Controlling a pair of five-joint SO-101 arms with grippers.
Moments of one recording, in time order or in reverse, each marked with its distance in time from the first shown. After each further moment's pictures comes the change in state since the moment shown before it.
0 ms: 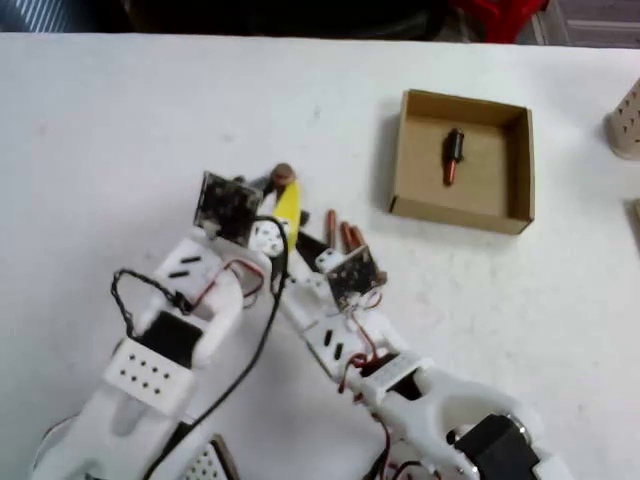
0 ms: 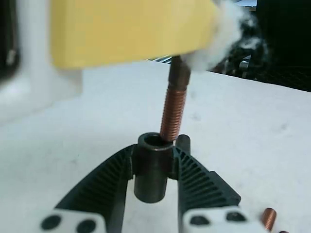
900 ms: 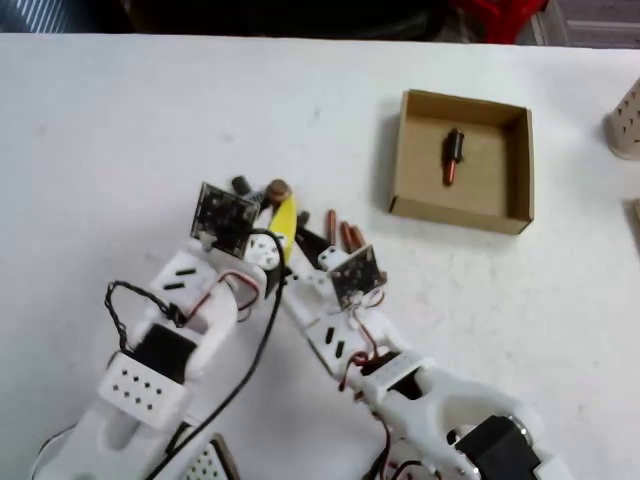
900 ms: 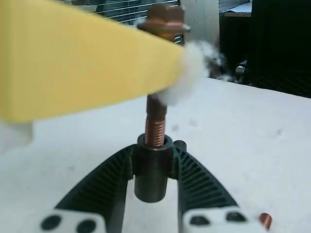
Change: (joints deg) left arm 0.1 -6.7 2.4 6.2 -0.1; right arm 1.0 -0.1 0.0 0.0 0.0
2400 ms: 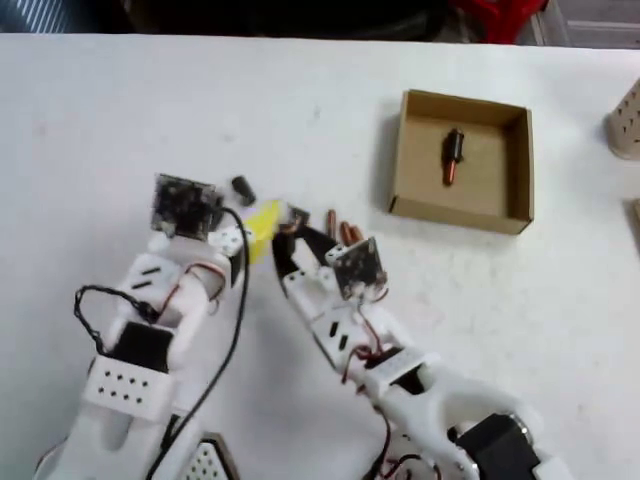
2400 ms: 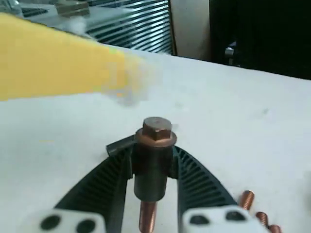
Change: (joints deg) left arm -12.9 -0.6 2.5 4.5 0.0; right arm 2.7 0.3 -1.1 4.9 0.0
